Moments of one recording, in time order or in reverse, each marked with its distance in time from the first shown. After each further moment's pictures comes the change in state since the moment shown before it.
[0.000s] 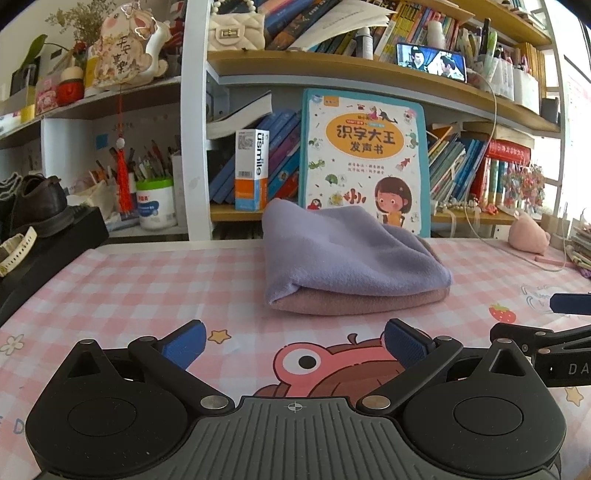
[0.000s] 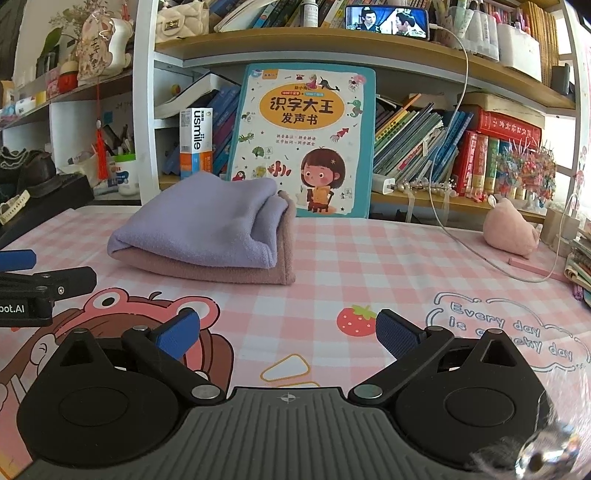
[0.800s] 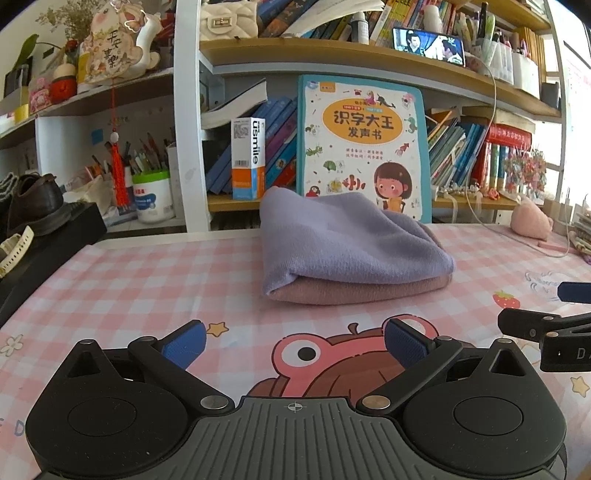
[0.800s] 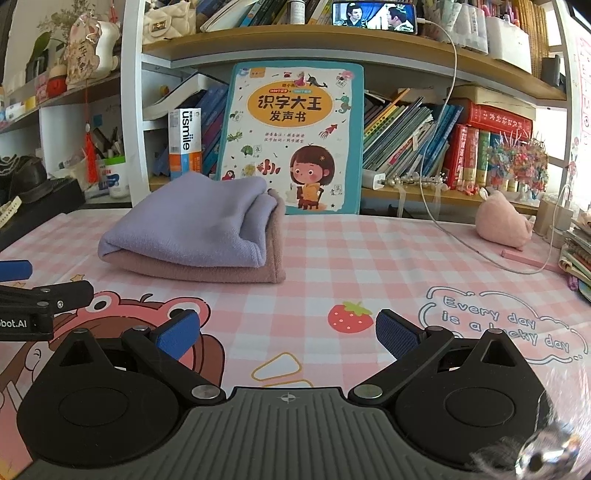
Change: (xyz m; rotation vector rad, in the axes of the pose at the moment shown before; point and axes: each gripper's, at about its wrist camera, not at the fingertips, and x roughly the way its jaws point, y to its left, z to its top) left arm 0.006 -0.005 -0.001 0.030 0.039 0.012; right arm 0.001 -0.005 -0.001 0.025 0.004 -0.019
